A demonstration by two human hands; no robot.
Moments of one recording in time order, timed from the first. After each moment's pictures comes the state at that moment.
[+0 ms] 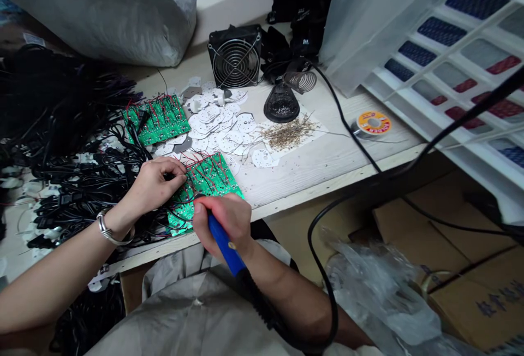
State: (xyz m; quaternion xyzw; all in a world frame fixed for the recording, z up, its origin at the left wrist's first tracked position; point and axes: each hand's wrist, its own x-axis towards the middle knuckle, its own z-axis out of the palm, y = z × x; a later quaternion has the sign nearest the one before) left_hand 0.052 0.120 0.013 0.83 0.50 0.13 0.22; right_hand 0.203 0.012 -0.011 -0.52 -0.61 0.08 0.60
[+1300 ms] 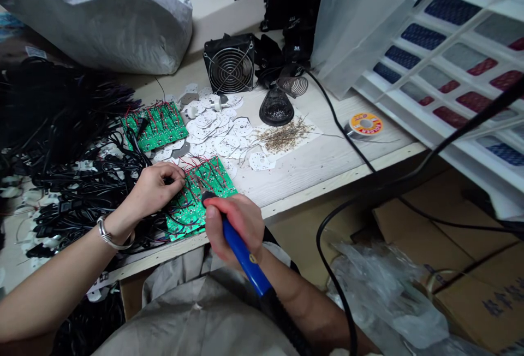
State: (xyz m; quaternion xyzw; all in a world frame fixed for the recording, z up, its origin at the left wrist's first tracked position) left_hand 0.053 0.123 0.010 0.82 0.51 0.12 0.24; right_hand 0.215 0.003 -0.005 -0.54 -0.55 0.11 0.63
